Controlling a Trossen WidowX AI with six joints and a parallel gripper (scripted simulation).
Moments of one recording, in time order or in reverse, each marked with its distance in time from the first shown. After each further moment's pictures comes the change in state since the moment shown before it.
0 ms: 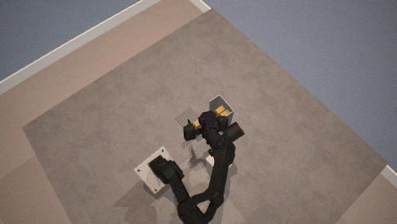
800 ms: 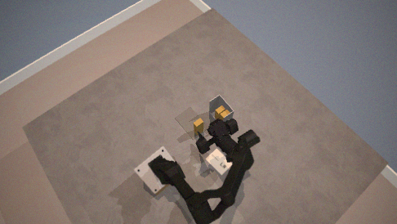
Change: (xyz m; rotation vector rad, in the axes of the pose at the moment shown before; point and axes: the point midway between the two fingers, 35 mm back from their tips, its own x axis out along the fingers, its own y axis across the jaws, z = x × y) arm -0.039 -0.027 -0.027 -0.254 0.045 0.135
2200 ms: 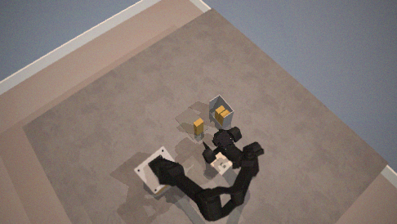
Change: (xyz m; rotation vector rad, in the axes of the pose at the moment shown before) arm 0.000 -0.006 -0.061 -0.083 0.013 0.045
